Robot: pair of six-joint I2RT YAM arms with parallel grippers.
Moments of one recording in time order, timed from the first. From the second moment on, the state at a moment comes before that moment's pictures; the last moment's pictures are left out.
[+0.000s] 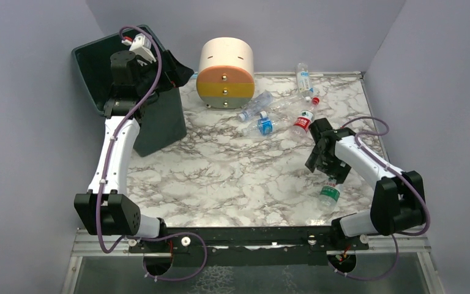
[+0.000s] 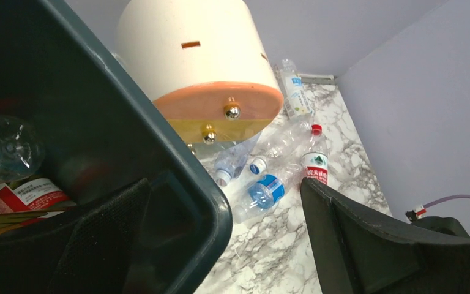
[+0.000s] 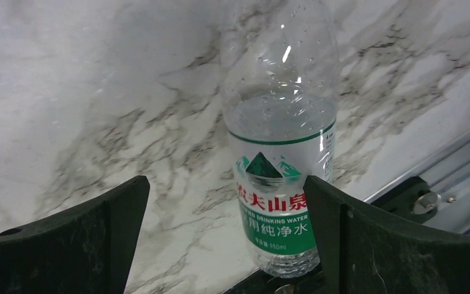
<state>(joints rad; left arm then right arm) -0.01 1.41 1.49 -0.32 0.46 -0.45 0.26 1.40 0.96 -1.02 0.40 0.88</state>
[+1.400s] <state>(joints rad) -0.05 1.38 1.44 -0.30 0.46 -0.44 0.32 1.28 0.62 -0.81 0.07 0.93</state>
